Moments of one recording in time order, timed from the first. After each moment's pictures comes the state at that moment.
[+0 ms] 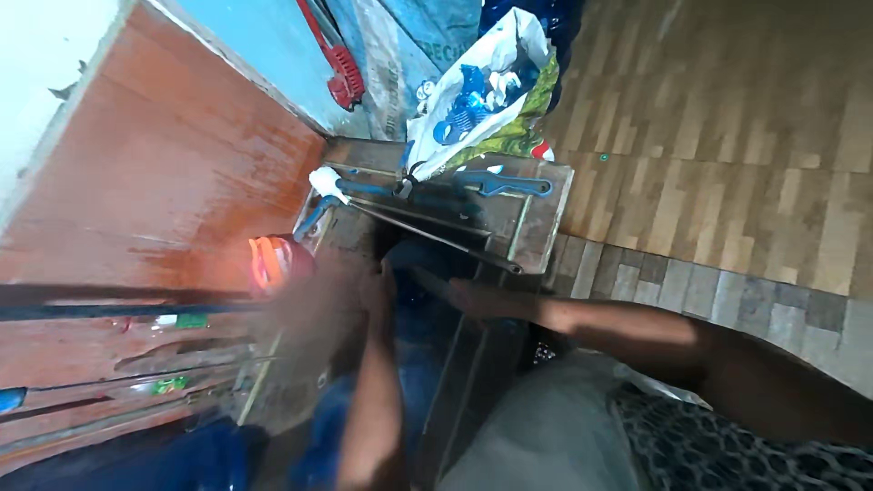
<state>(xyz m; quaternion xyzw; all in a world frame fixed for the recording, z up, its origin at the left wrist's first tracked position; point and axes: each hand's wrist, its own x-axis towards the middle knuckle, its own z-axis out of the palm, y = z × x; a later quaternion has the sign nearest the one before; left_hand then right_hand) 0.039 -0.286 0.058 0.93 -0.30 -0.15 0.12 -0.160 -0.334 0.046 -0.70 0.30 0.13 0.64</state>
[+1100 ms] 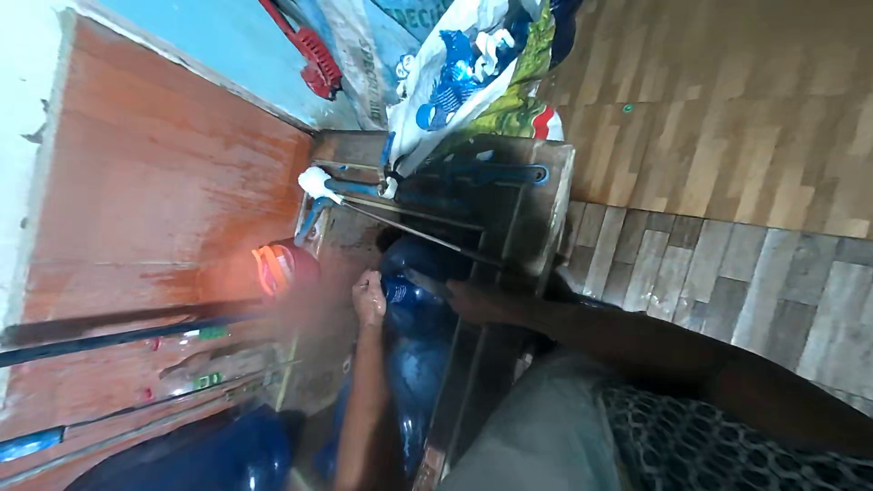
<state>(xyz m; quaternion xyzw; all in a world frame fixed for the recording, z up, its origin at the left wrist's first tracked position) 0.058 -0.275 0.035 0.88 -0.36 -0.14 0.28 -0.171 -0.348 0.033 -0.70 0.27 0.13 0.65</state>
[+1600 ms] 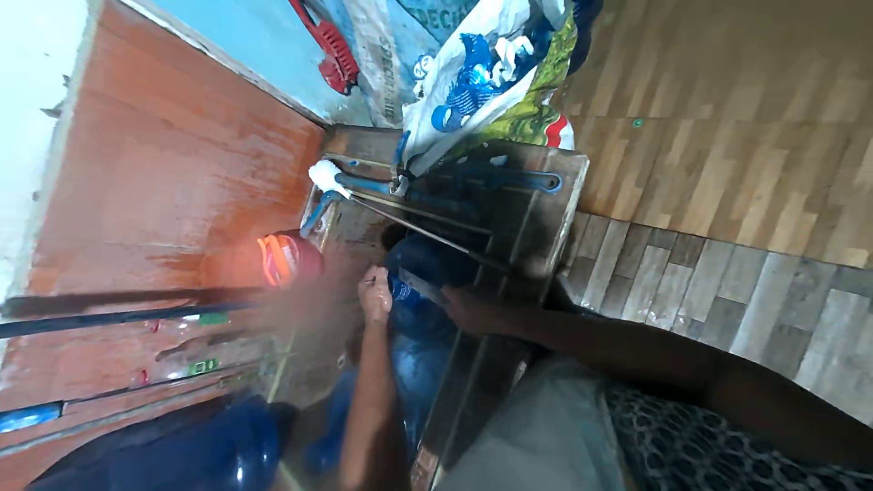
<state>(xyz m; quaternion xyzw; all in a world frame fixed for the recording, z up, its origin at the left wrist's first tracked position) 0.050 -0.277 0.038 0.88 -0.32 -0.15 0.31 -0.162 -0.340 0.048 -0.72 0.25 0.12 0.63</state>
